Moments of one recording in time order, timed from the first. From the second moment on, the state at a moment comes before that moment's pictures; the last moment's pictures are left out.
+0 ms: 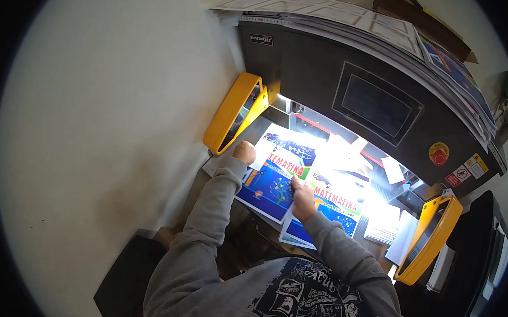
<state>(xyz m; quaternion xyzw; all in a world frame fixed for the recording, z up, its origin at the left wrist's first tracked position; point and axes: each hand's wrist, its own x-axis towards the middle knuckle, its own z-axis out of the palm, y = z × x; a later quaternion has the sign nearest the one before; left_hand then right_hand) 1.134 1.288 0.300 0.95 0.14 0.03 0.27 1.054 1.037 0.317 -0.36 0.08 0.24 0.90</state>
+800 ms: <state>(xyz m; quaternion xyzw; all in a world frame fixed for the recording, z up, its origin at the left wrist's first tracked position) 1.146 1.301 0.293 0.91 0.20 0.12 0.35 1.134 1.112 0.327 -0.82 -0.45 -0.22 0.28</state>
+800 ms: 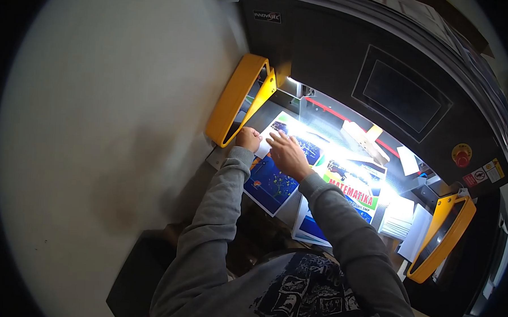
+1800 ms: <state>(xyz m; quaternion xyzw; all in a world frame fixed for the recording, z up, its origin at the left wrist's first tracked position) 1.087 1.314 0.280 0.92 0.20 0.24 0.25 1.117 1.090 0.324 -0.84 -0.42 -0.05 0.34</state>
